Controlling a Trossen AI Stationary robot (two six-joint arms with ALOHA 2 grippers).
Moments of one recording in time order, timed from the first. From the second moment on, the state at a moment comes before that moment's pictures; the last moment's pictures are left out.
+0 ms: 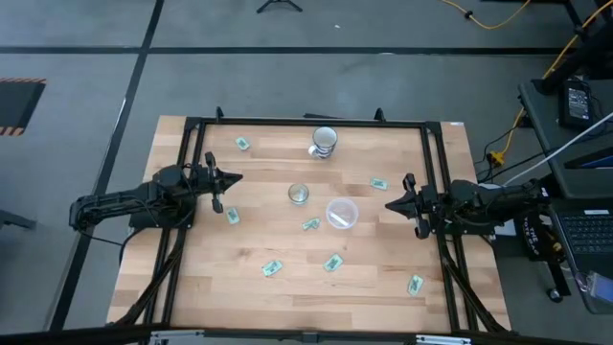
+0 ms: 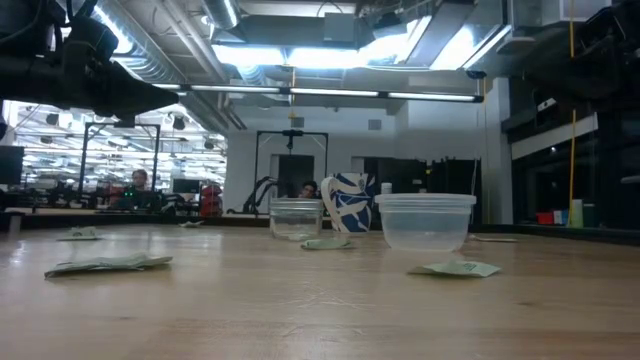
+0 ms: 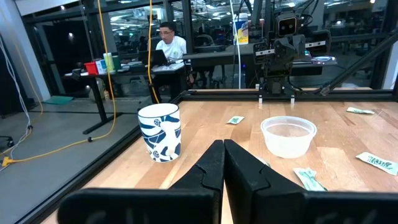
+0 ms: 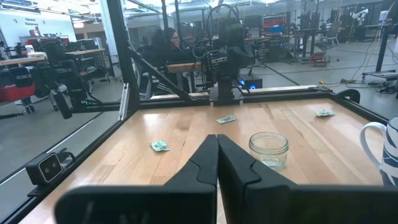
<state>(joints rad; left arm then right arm) 0.24 0.02 0.01 0.02 -0.05 0.07 0.15 0.00 0.01 0.04 0.06 0.10</state>
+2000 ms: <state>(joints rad) 0.24 0.02 0.01 0.02 -0.05 0.07 0.15 0.00 0.01 0.04 0.06 0.10</state>
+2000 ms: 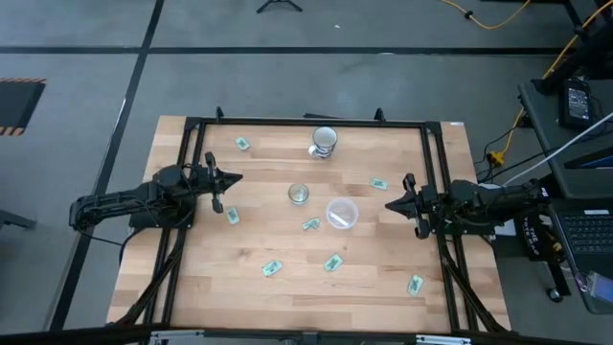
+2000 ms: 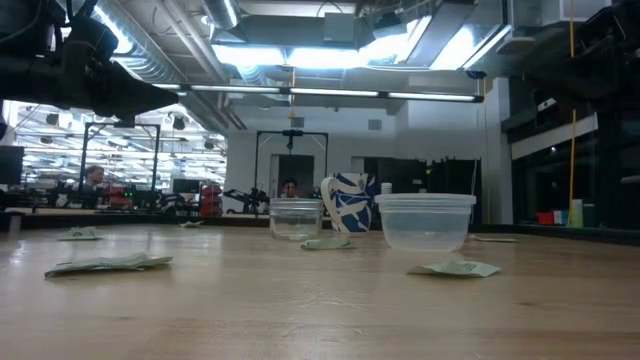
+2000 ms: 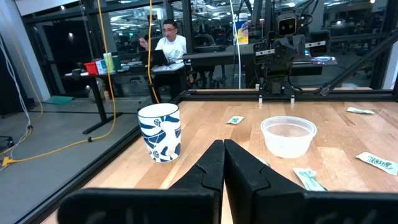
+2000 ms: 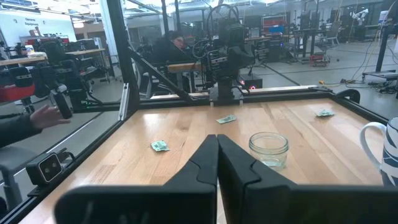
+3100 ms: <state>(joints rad) 0.24 0.02 0.01 0.03 -0.11 0.08 0.15 0.00 0.01 0.05 0.11 -0.02</state>
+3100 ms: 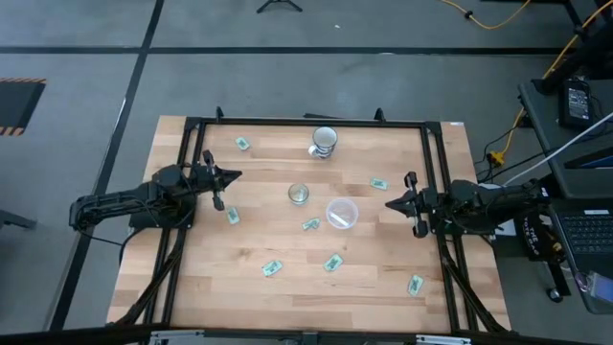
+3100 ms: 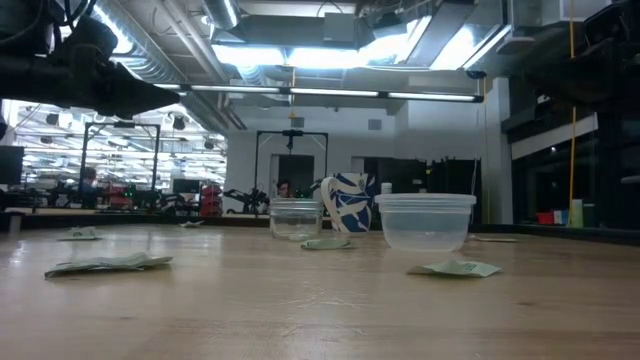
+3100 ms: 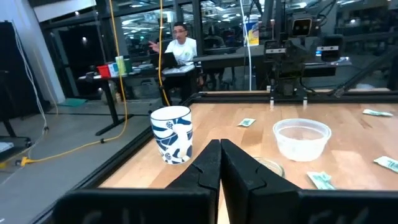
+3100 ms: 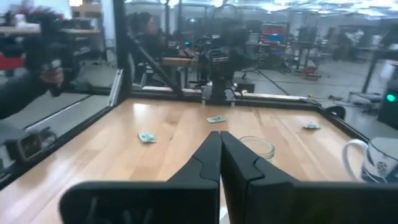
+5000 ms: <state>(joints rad) 0.24 1.00 0.63 -0.39 -0.48 -0.25 -0.26 0.74 0.23 0.45 0.01 -0.16</state>
